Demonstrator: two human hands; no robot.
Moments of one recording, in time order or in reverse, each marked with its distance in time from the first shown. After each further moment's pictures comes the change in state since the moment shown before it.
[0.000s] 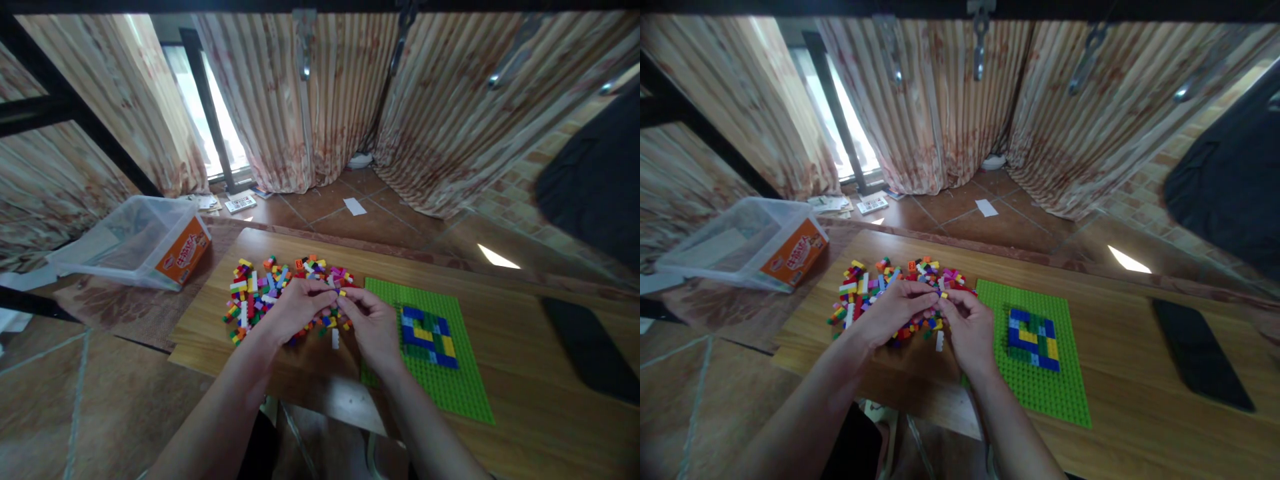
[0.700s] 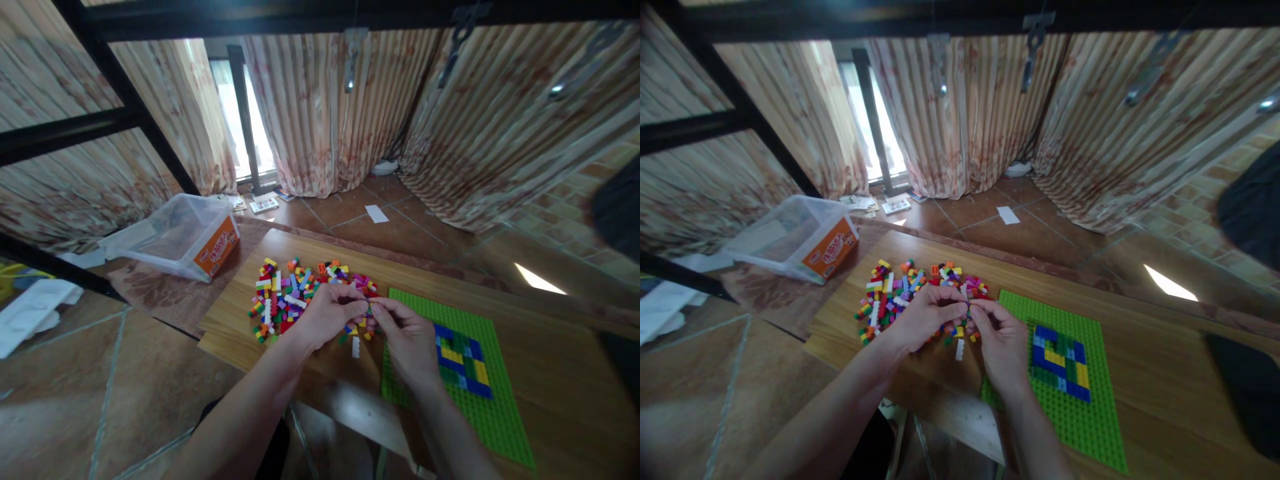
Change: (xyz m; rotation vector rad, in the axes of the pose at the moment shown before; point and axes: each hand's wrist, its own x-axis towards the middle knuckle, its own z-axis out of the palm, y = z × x) left_hand -0.003 0.001 0.014 -0.218 0.012 0.027; right_hand 0.001 0.002 -0.015 -0.009 -0.007 0.003
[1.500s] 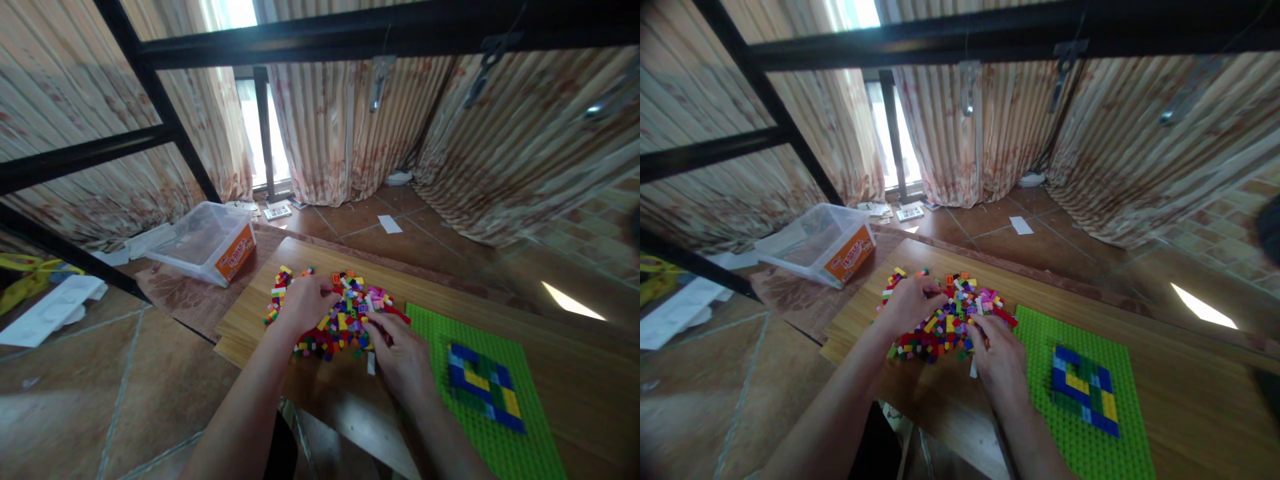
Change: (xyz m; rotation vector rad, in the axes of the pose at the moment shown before) left_hand -0.001 0.022 -0.062 1.190 0.434 0.148; right_hand 0.004 0.019 0.012 -0.740 -0.097 -0.527
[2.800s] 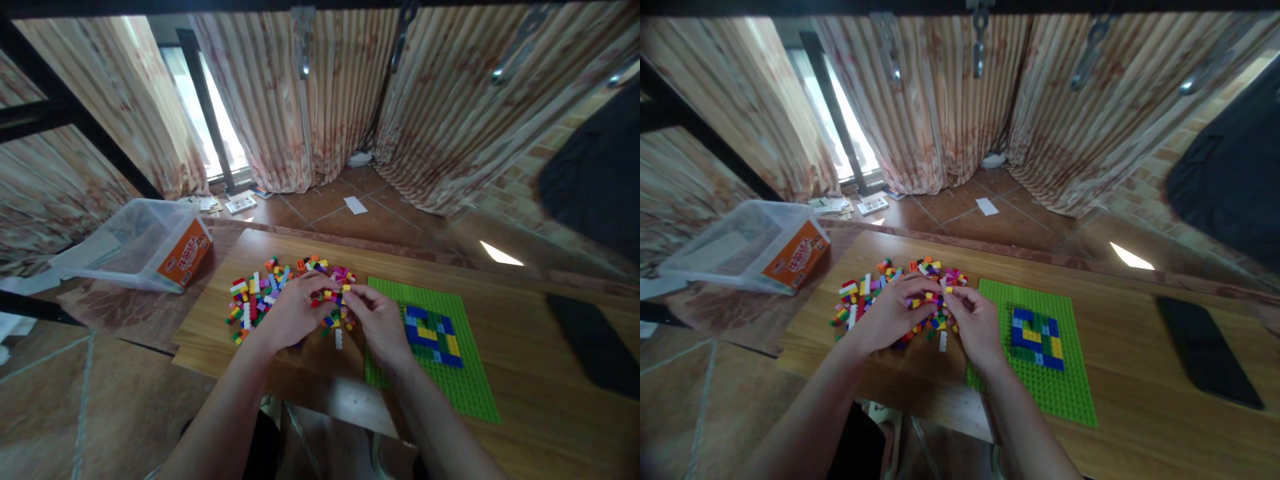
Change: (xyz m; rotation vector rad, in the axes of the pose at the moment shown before) left_hand -0.017 0.034 0.015 -0.456 -0.173 0.408; right_hand 0.012 -0.010 -0.016 0.876 0.029 0.603
